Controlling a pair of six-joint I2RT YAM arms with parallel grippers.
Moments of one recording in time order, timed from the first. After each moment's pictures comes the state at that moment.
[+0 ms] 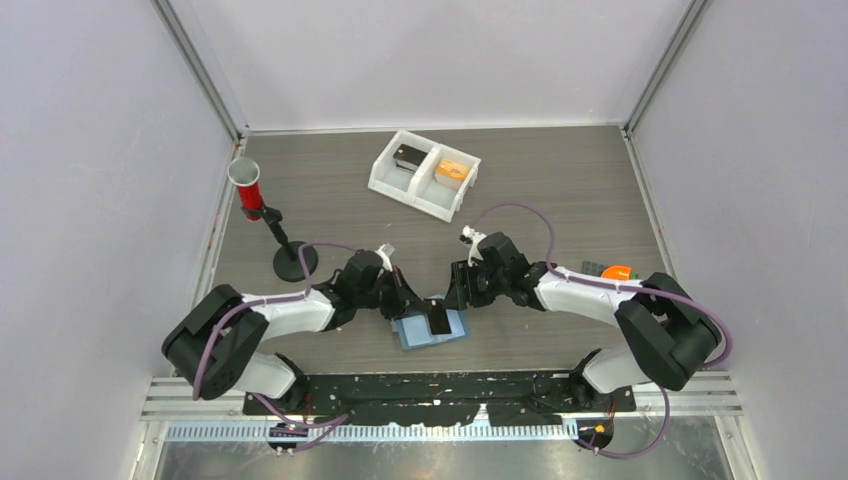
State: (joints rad) left arm -0.70 1.41 0.44 0.29 0.40 -1.14; right arm 0.70 1.43 0.62 -0.01 -0.33 0.53
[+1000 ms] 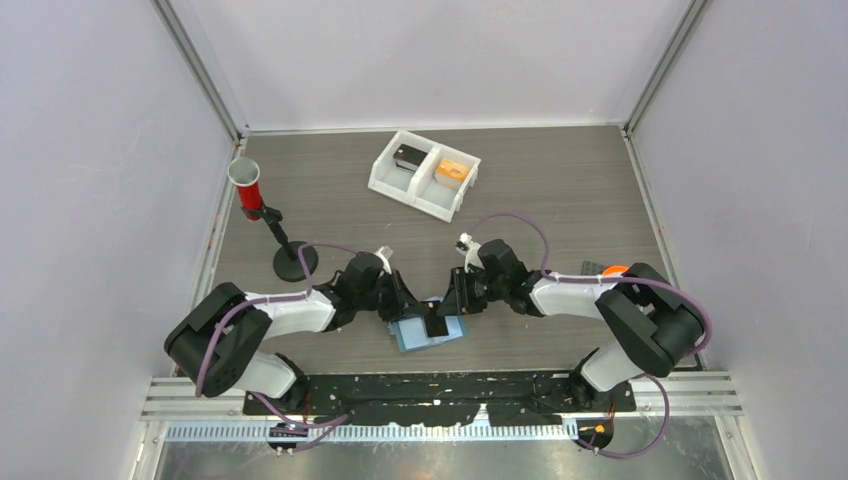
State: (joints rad) left arm -0.70 1.40 0.43 0.25 0.36 -1.11; right arm 0.70 1.49 0.54 0.22 -0.49 0.63
